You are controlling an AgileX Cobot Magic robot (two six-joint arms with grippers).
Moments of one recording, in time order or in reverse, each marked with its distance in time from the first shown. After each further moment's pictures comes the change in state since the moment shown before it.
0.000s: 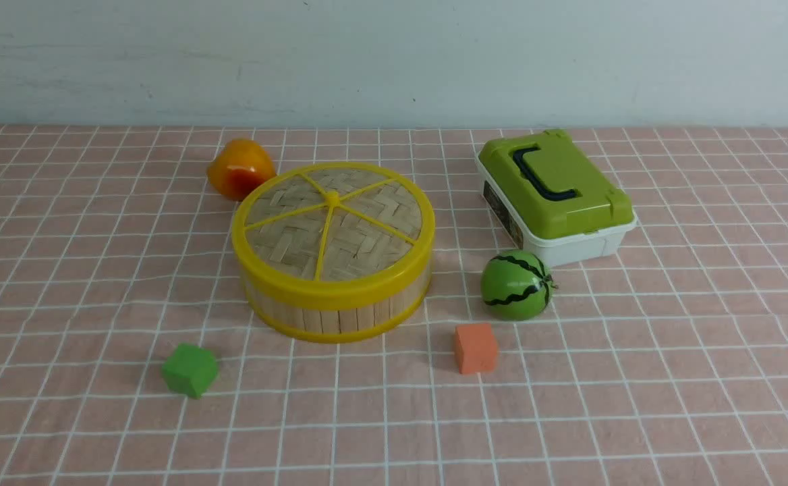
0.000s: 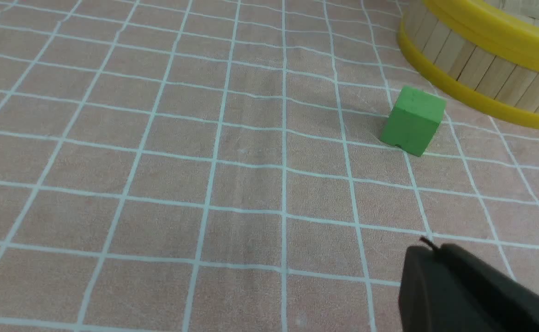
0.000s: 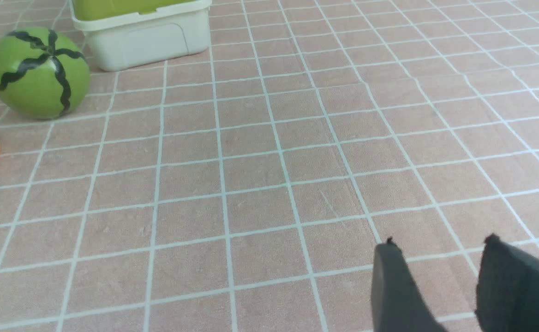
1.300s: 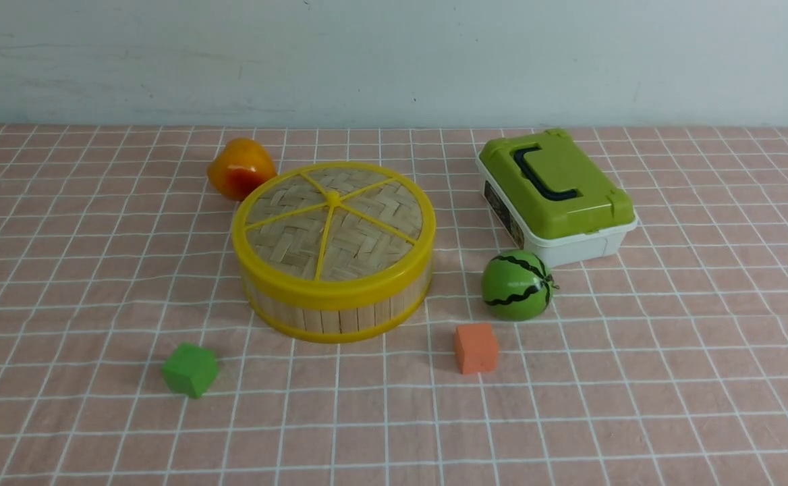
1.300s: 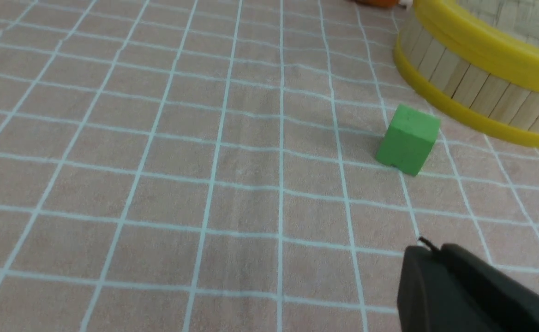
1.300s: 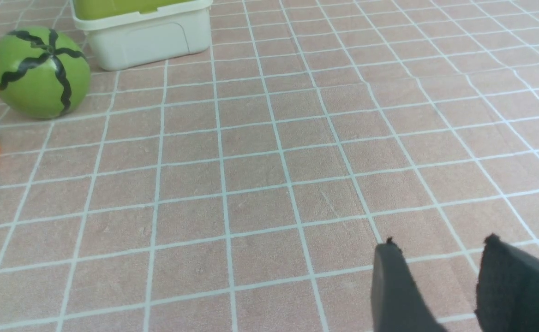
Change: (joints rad) right arm 0.000 0.000 0.000 -0.001 0.000 0.000; left arm 0.000 0.000 0.000 -0.006 -0.095 0.000
